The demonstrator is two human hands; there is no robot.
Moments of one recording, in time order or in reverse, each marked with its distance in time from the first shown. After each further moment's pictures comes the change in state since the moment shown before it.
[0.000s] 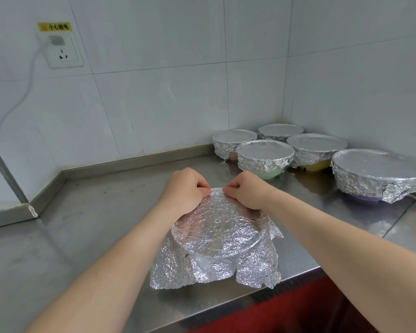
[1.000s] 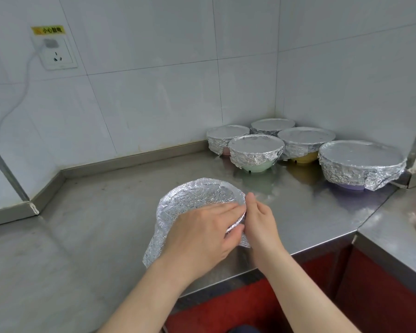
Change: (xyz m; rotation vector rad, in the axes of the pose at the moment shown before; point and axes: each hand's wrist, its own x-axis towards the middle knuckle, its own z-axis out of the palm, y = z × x) left_hand -0.107 0.044 0.028 0.168 0.111 0.497; right_hand -0.086 0.018 0.057 1.141 0.395 0.162
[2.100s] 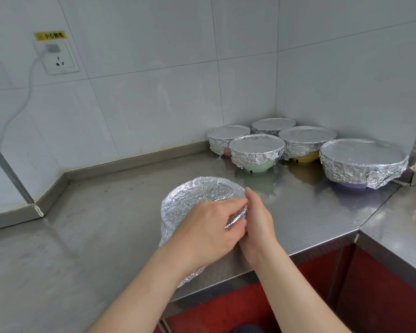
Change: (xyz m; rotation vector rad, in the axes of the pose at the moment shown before) left_hand 0.015 0.007 -0.013 -0.253 -0.169 -0.119; right_hand -0.004 -0.012 0.014 0.328 0.078 0.265
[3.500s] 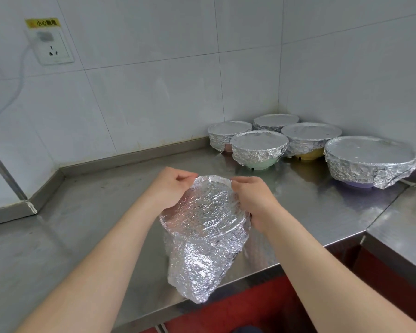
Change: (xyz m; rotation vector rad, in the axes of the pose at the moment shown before) left_hand 0.050 -0.085 -0.033 -0.277 0.073 -0.526; right_hand 0.023 -0.042 0.015 -0.724 -0.079 -0.123
